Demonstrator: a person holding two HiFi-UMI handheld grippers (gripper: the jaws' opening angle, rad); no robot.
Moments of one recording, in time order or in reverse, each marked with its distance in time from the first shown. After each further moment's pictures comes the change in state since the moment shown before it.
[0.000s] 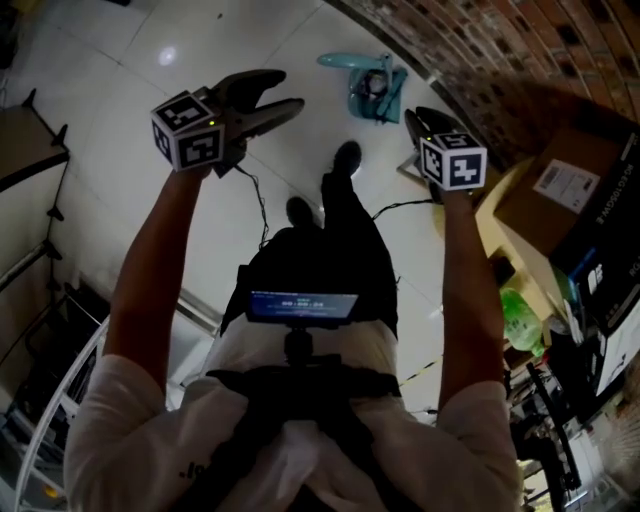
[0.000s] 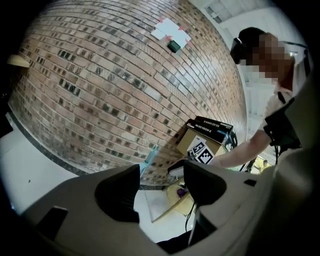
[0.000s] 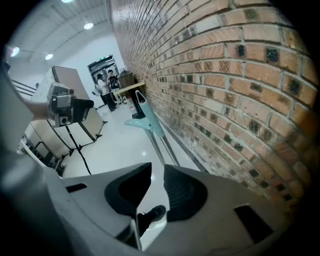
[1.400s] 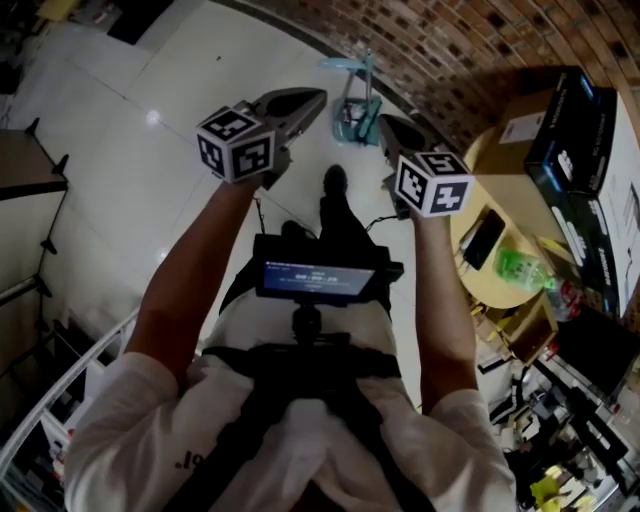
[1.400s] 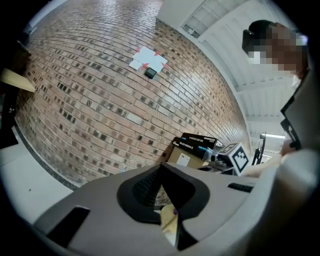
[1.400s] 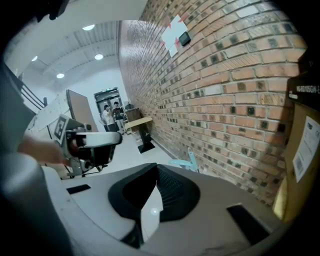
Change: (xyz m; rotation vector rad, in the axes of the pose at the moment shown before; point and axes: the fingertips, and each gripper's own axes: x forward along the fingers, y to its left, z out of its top) left arm -0.030 -0.142 0.029 0.084 -0.233 0.059; right arm -0.164 0.152 0.043 0.062 -0.388 0.014
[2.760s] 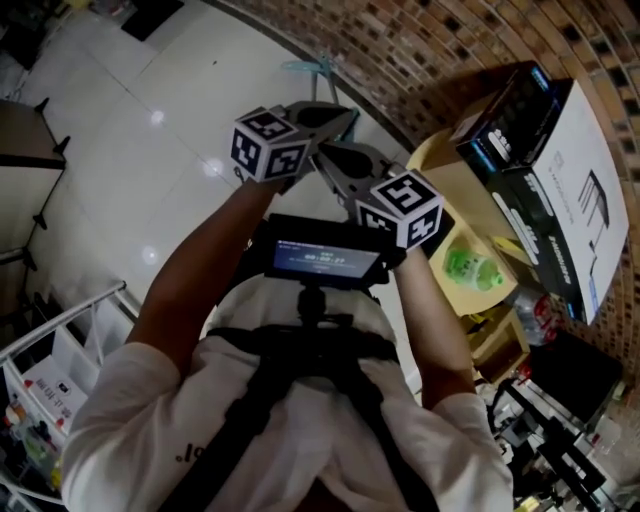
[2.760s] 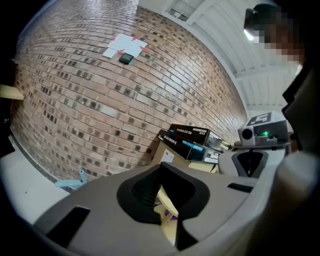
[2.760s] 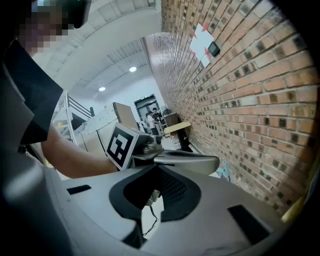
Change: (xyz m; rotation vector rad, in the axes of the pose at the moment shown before) left arm 0.107 -0.141 -0.005 0.069 0.080 0.021; right arm -0.142 0.079 0.024 -0.138 -0.028 0.469
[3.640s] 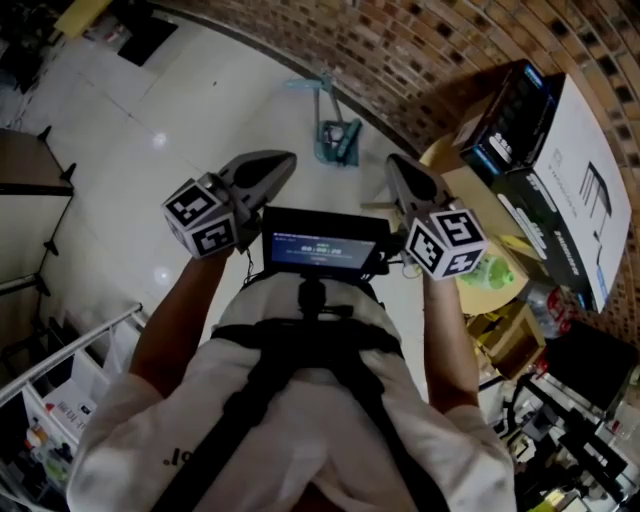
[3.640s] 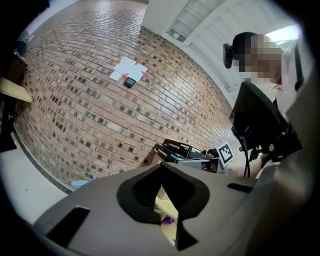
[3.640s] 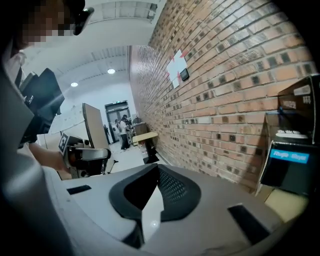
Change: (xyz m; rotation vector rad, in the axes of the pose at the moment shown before) left arm -0.130 -0.028 0.016 -0.037 -0.134 -0.047; right arm -0.084 -0.068 0.001 0.050 -0.110 -0.395
